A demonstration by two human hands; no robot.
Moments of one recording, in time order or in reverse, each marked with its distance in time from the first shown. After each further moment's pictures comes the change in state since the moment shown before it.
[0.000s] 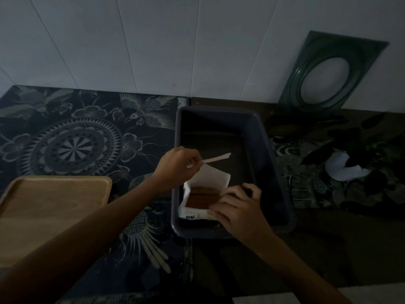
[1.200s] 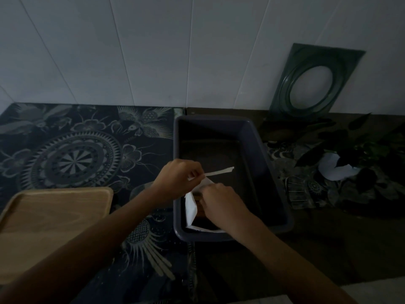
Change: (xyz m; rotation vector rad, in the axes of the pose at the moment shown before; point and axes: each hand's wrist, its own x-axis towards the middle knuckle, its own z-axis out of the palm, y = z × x) left_hand -0.016 0.010 -0.012 0.004 -0.040 0.135; right_hand 0.076 -0.052 -0.020 0.067 -0.562 0.354
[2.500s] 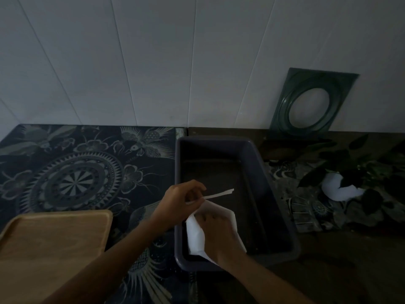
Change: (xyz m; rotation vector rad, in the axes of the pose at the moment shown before) left_hand -0.003 -0.021 0.018 -0.284 0.057 -0.085; right_hand 0.028 0.023 0.078 -0.183 0.007 -0.050
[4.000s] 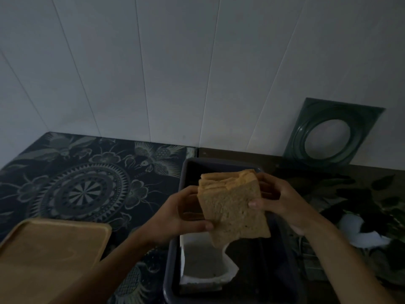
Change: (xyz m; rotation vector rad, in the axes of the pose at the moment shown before) left_hand 0.021 0.061 -0.040 -0.672 -0.119 -0.197; right_hand 0.006 0.145 -0.188 1.208 0.022 -0.035
